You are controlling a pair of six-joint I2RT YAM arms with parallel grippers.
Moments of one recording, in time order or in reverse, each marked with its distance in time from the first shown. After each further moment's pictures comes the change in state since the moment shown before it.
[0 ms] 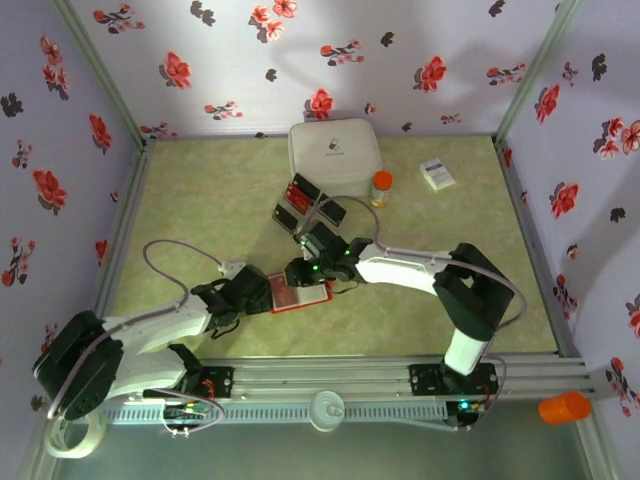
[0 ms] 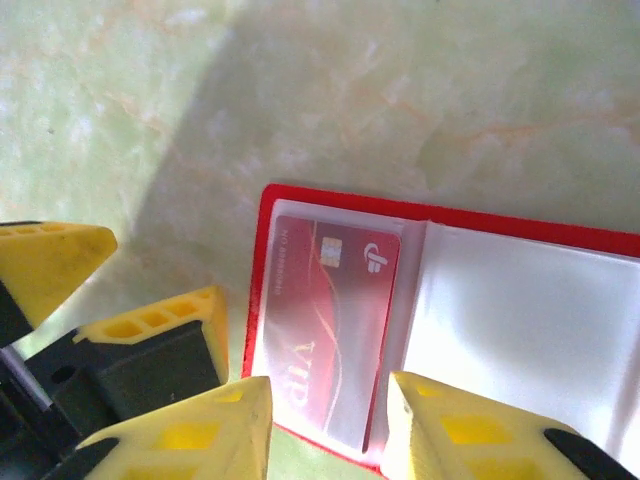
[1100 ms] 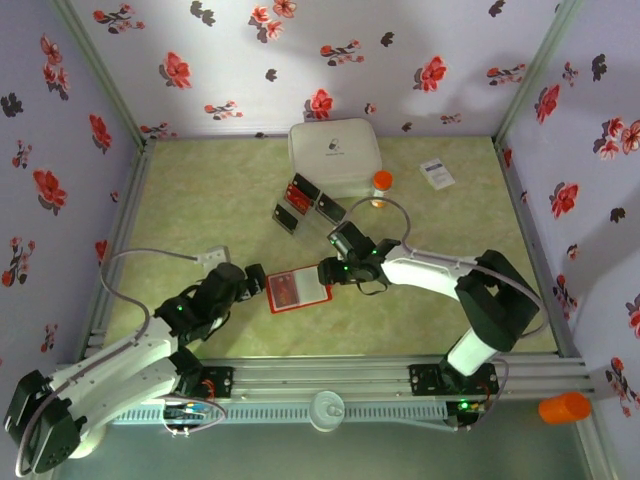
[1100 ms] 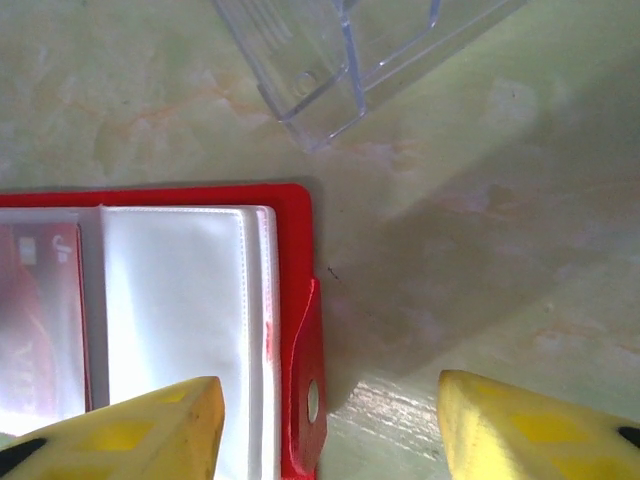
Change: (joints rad) left arm 0.034 -0.343 -0.025 0.066 -0.090 0.028; right arm -0.123 -0.085 -0.173 -0.055 0.140 -0.046
